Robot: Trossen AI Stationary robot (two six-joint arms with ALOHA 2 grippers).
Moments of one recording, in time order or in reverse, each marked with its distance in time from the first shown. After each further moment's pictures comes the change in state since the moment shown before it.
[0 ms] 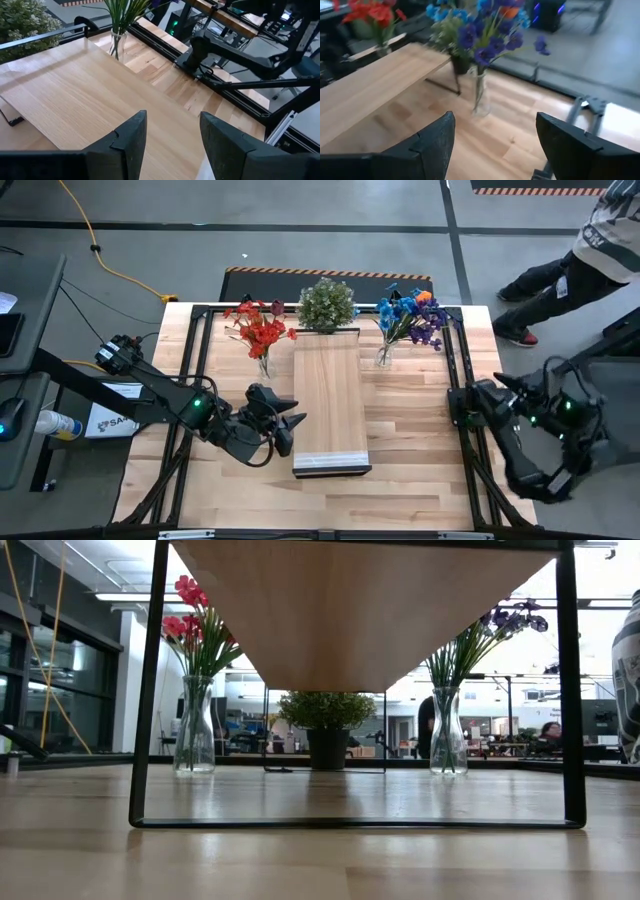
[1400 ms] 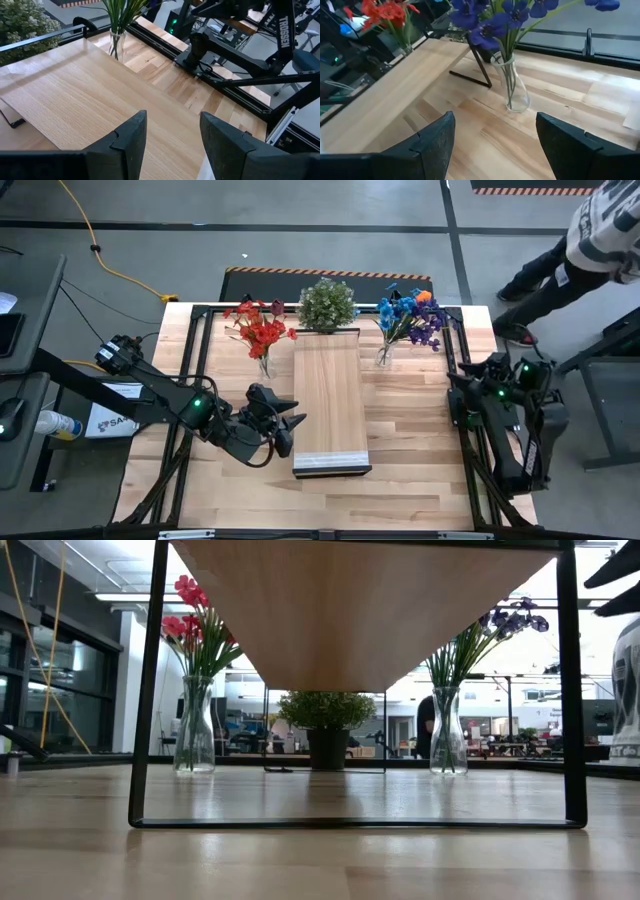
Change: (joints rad) left arm 0.000 0.000 0.000 -0.002 0.006 0.024; right arm -0.174 -0.056 -0.424 0.226 -0.321 0.066
